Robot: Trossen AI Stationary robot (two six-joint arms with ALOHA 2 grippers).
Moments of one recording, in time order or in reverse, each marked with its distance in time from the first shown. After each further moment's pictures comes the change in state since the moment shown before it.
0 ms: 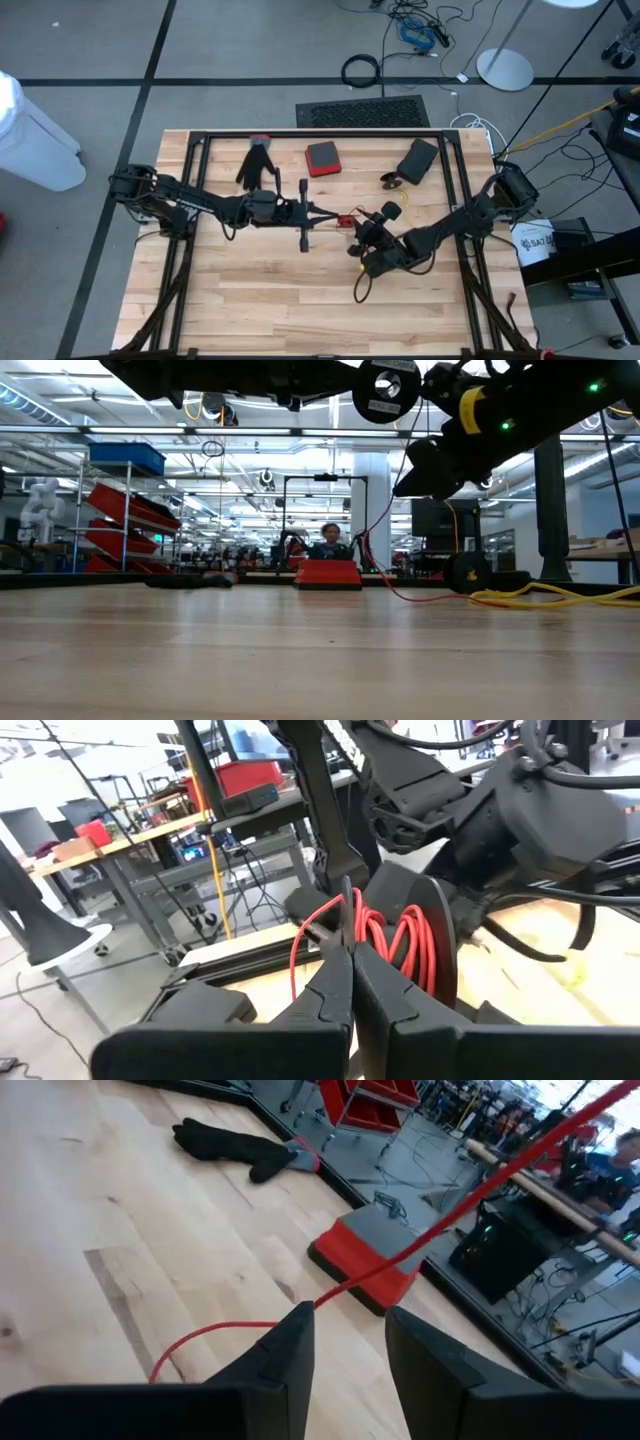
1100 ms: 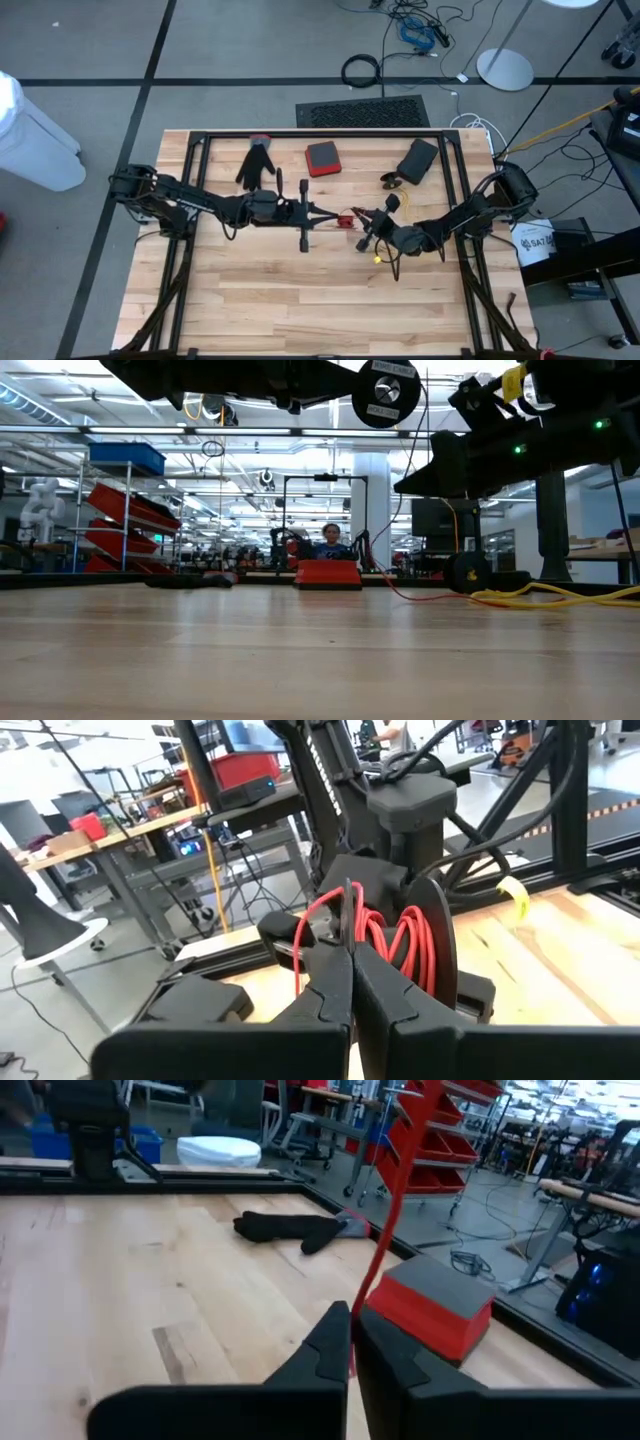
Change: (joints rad) left arm 0.000 0.001 0.000 -0.018 0.006 -0.006; right arm -0.071 -0.006 -0.370 1.033 -0.209 -0.408
